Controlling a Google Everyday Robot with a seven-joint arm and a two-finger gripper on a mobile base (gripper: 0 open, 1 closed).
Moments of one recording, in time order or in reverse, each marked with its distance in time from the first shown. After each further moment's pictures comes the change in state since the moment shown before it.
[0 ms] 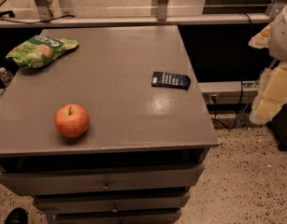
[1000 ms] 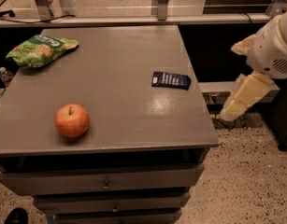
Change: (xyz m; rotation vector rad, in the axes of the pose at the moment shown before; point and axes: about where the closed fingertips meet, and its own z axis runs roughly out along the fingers) arm -0.022 -0.019 0.045 0.041 -0.189 0.061
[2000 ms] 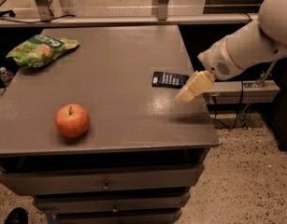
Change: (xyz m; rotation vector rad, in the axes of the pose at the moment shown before) arm -0.046 -0.051 0.111 -0.052 -0.238 0.198
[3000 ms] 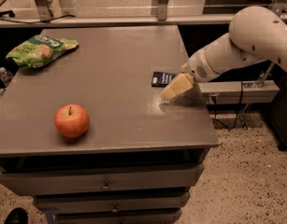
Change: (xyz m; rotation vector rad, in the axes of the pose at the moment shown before) arm -0.004 -0.020 0.071 -0.055 -0.026 0.114
